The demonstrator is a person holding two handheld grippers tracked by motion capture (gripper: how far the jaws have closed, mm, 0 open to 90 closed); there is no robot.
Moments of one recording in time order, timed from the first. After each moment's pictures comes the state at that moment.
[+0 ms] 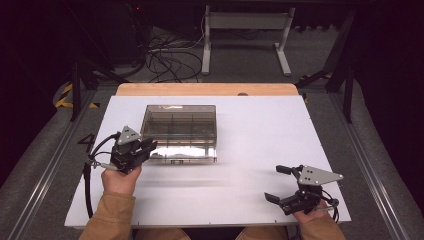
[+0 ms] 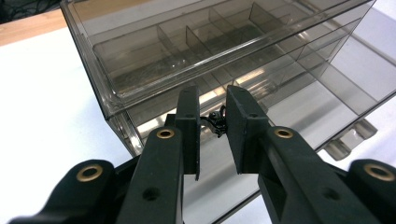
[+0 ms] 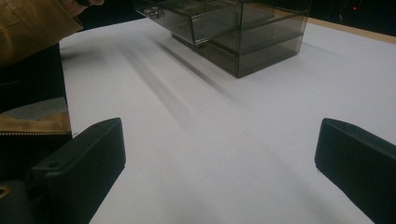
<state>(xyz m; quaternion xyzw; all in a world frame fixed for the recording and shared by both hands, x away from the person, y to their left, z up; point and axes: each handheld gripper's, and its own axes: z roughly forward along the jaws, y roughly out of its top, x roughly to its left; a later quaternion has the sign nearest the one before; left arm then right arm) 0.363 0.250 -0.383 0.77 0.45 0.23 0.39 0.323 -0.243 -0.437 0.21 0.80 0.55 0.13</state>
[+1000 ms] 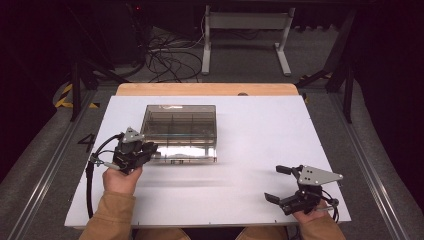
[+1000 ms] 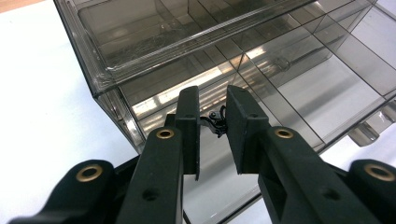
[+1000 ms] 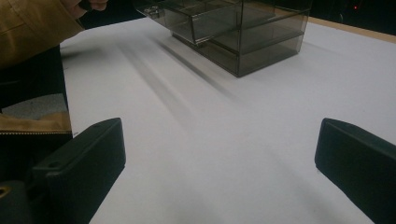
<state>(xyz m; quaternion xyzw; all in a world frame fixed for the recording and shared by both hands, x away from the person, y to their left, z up) 0.371 0.250 -0.393 0.78 0.46 0.21 0.36 0.324 -0.243 -0.438 0.21 0.80 0.55 0.13</state>
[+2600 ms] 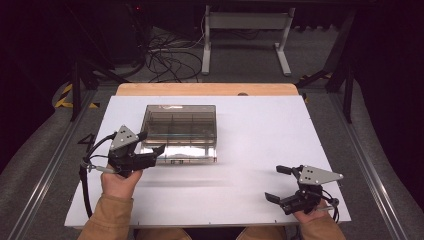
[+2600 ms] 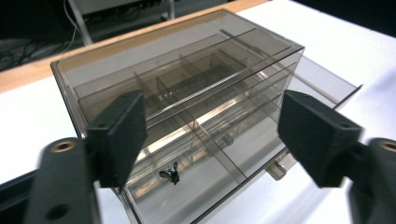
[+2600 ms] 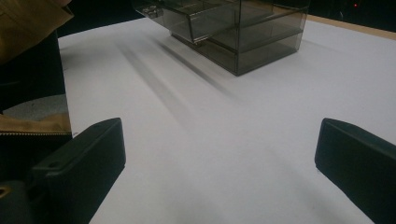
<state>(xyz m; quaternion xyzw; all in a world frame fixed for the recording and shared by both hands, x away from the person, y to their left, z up) 0.343 0.246 -0.362 0.76 0.39 0.25 0.46 0.324 -0.244 -0.439 0.22 0.80 0.55 0.12</state>
